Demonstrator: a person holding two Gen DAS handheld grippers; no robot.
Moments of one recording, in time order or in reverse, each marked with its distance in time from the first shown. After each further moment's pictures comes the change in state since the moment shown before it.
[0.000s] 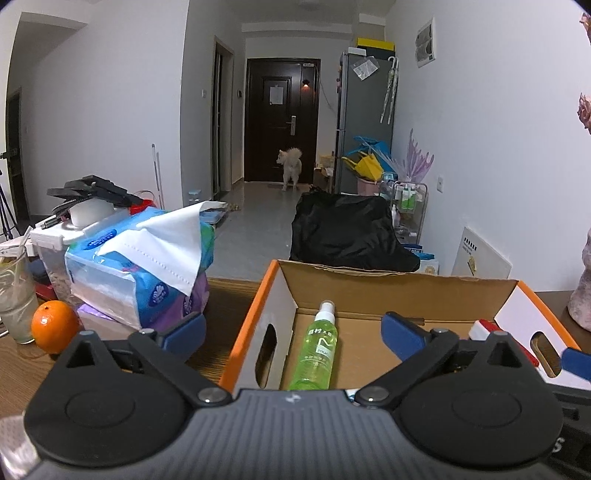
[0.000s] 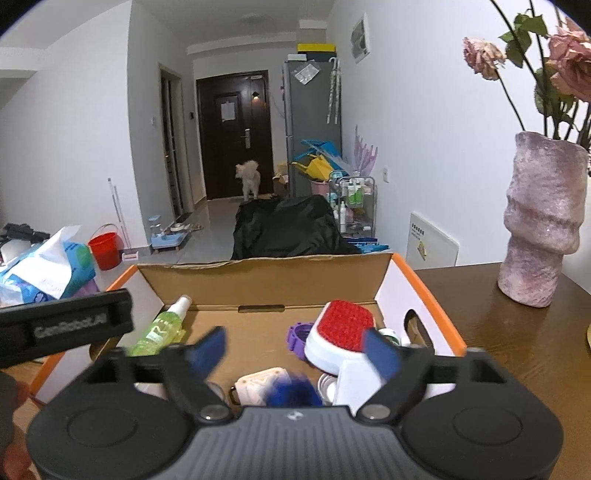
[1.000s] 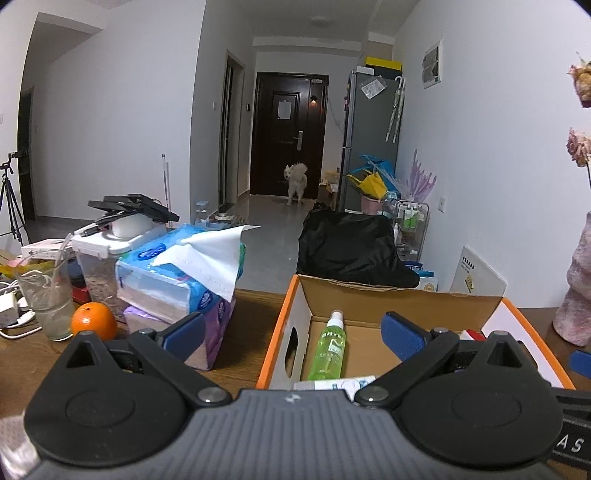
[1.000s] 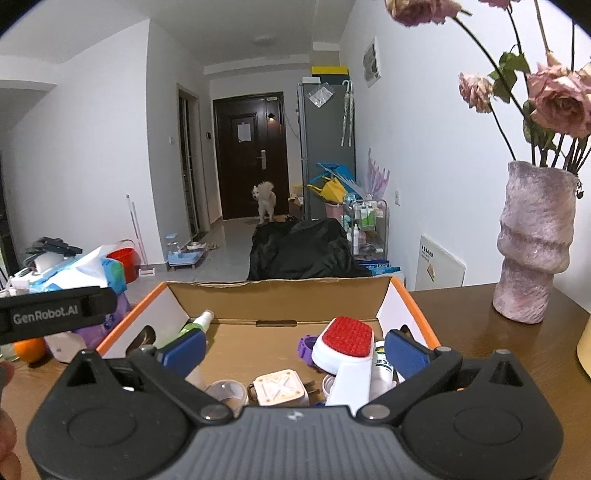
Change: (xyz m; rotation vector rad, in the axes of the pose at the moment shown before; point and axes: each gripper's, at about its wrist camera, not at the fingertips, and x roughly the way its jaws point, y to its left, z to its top) left arm -0.064 0.021 0.003 -0.030 -0.050 0.007; right arm -0.052 -0.006 -0.002 -0.023 -0.073 0.061
